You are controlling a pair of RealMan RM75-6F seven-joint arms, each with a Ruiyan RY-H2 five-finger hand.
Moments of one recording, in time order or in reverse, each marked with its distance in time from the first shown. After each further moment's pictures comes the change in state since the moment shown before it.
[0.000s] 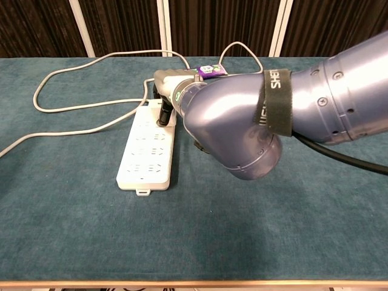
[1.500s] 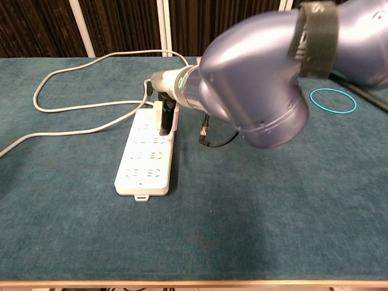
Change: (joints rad) left arm -0.003 -0.007 0.004 -0.007 -0.010 -0.009 0.027; right arm 0.007 0.195 -0.010 -0.277 0.207 0.009 -0.153
